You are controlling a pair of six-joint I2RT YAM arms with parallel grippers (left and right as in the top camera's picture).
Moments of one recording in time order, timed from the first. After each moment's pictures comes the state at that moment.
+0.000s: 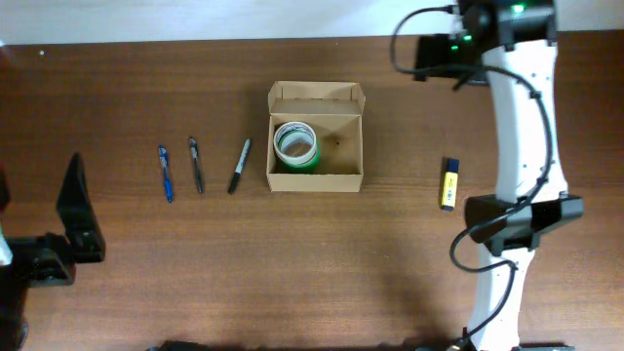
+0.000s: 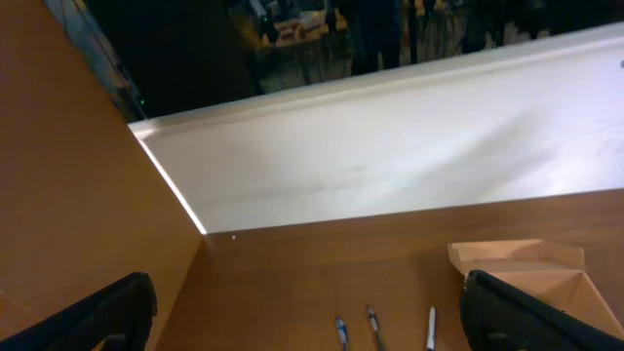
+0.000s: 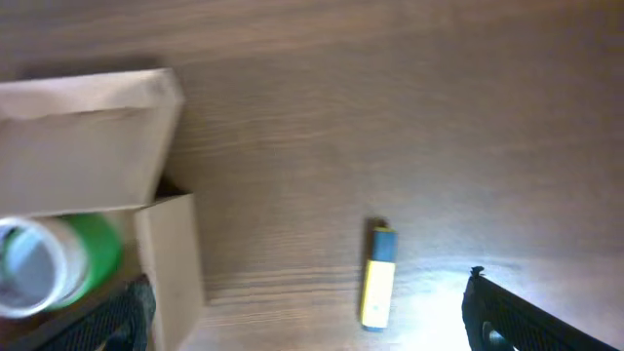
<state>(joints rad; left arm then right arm) -0.15 1.17 2.41 -1.46 -0.27 0.16 0.09 2.28 2.75 -1.69 0.07 0.24</state>
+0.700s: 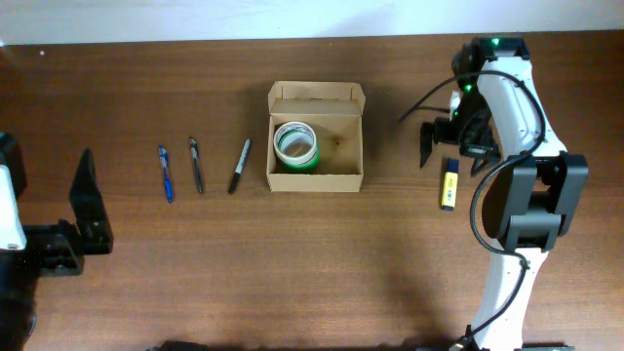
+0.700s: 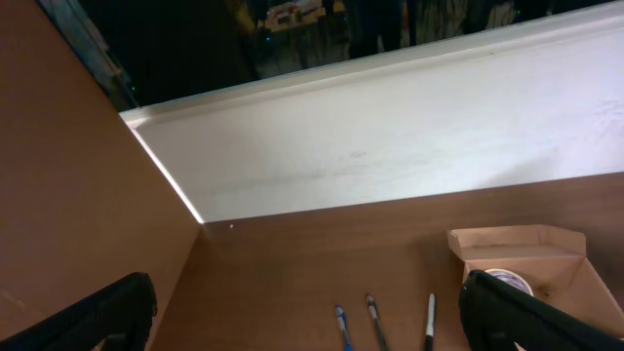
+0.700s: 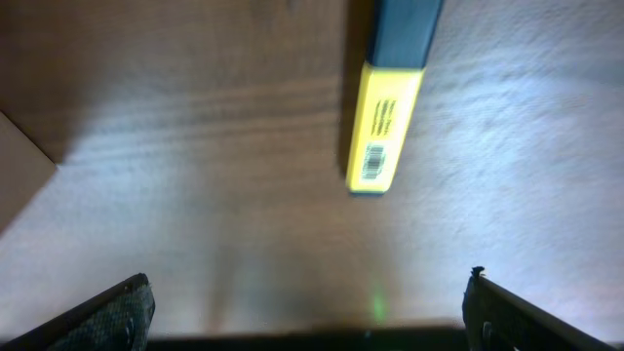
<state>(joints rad) -0.15 1.17 2.37 -1.46 -0.27 0.16 -0.01 2.28 2.05 -1.69 -0.12 0.18</state>
